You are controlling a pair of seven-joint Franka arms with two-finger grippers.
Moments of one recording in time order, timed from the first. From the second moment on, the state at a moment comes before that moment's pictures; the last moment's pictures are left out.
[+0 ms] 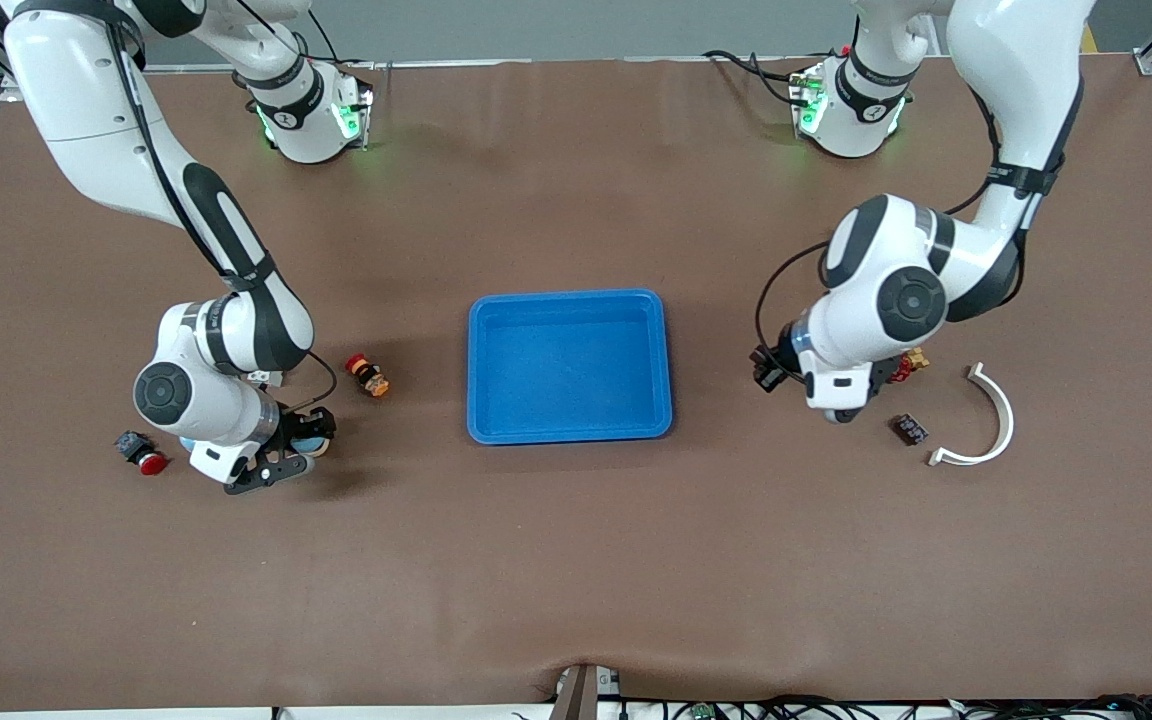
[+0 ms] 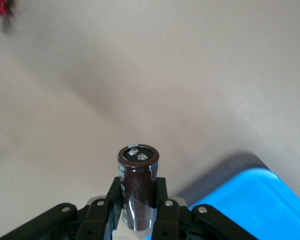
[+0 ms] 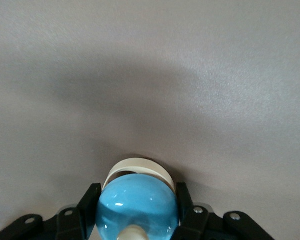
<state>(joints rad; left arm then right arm) -0.10 0.37 -0.33 -1.87 -0.08 2.11 -1.21 0.05 0.63 0.07 -1.81 0.04 2.37 -0.24</state>
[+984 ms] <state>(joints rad) -0.36 0.62 -0.33 -1.72 -0.11 2.24 -1.84 0.17 0.60 0.10 -1.65 0.05 2.08 0.13</state>
